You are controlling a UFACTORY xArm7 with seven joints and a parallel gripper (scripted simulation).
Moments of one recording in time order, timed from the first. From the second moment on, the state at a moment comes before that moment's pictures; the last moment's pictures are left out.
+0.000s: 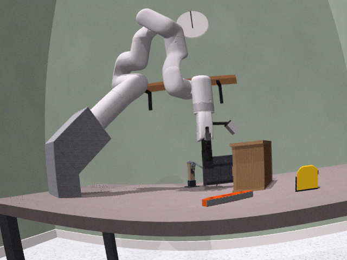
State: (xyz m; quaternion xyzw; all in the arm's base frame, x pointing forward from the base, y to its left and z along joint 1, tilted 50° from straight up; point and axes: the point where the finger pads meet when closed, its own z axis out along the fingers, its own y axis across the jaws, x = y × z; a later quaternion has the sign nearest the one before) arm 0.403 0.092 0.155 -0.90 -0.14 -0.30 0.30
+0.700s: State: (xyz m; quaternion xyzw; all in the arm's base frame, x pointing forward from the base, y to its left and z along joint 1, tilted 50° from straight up) arm 0.405 0.088 0.153 -0.89 -0.16 -0.30 0.30
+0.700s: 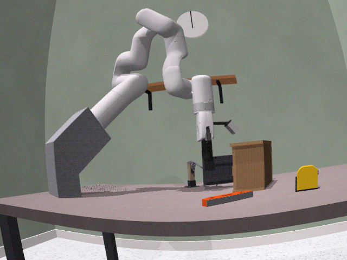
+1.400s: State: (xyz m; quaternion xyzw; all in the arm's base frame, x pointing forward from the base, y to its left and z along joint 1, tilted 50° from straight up) arm 0.402 0.093 0.155 -0.90 -0.14 -0.29 0.30
